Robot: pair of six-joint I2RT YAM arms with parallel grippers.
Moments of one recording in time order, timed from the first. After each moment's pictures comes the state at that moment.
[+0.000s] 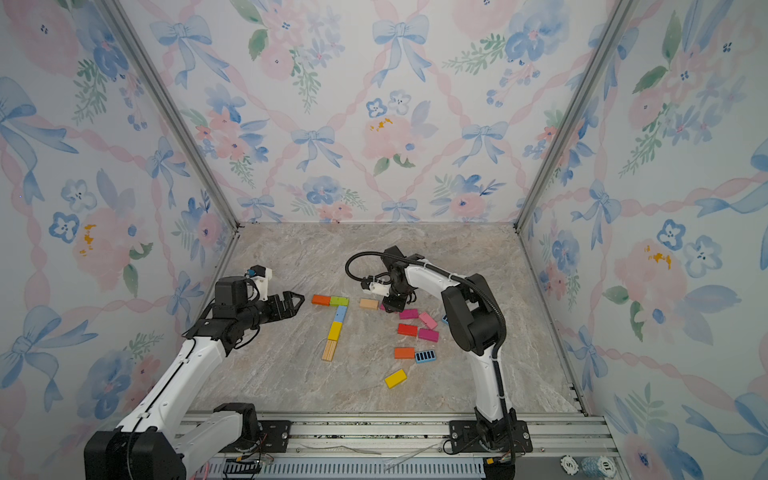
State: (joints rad) left arm -0.02 1.03 0.69 -0.38 0.39 -0.31; right arm 0.55 2.13 1.58 -0.81 -0.17 -0.76
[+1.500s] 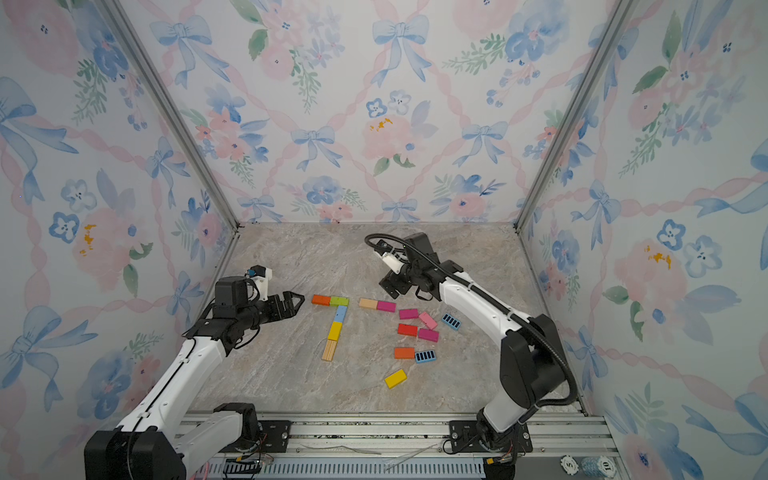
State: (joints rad) left arm -0.02 1.03 0.69 -0.38 0.39 -0.31; right arm 0.48 1.58 1.28 -0.38 -0.11 -0.29
